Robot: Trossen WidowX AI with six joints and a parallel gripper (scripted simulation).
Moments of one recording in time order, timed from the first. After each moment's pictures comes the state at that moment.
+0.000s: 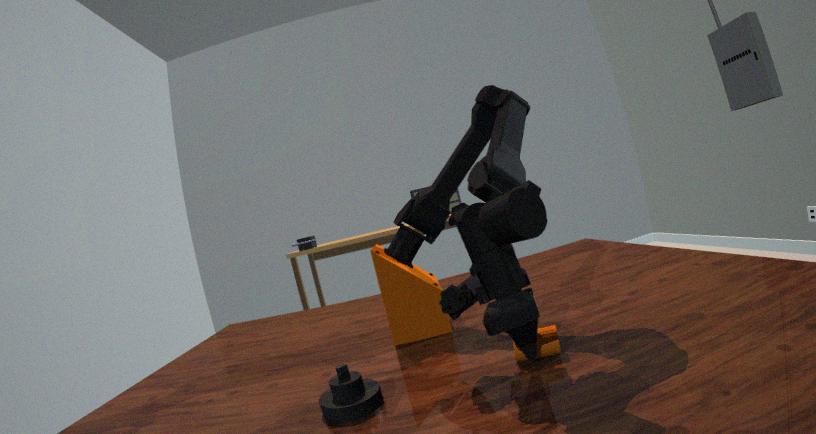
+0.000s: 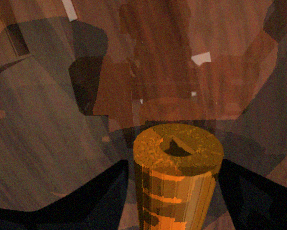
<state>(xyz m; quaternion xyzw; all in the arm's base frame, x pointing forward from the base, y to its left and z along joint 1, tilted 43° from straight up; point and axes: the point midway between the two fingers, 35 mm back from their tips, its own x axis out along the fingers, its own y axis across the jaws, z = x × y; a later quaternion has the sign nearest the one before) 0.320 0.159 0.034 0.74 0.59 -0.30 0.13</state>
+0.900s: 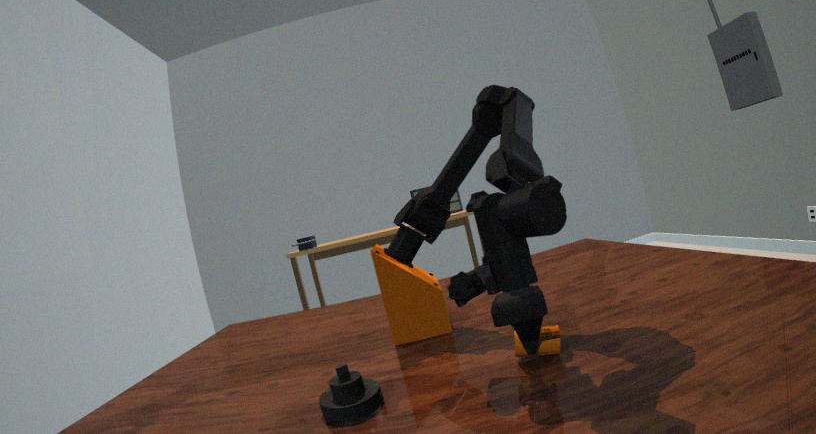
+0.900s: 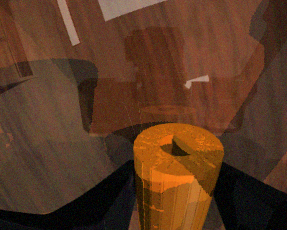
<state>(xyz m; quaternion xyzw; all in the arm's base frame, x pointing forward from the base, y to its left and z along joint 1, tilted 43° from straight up) 0.321 0.159 0.041 0.72 0.58 -0.35 0.17</state>
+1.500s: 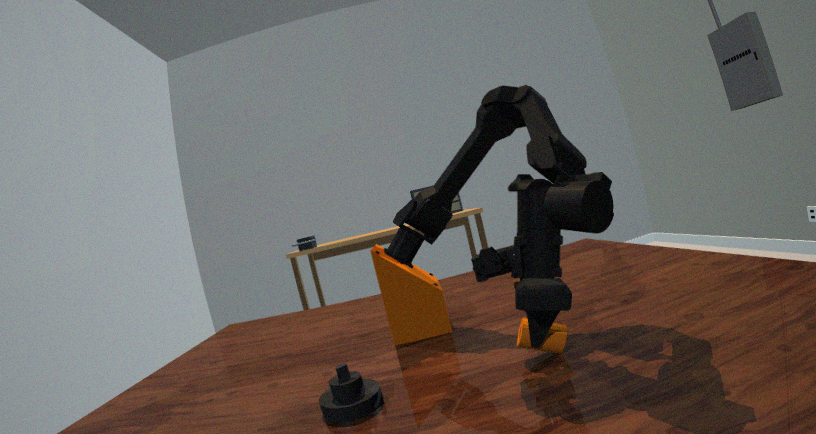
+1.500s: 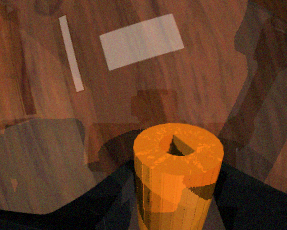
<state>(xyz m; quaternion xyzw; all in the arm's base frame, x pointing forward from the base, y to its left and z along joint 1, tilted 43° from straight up) 0.326 0.163 0.059 0.66 0.55 -0.44 0.25</state>
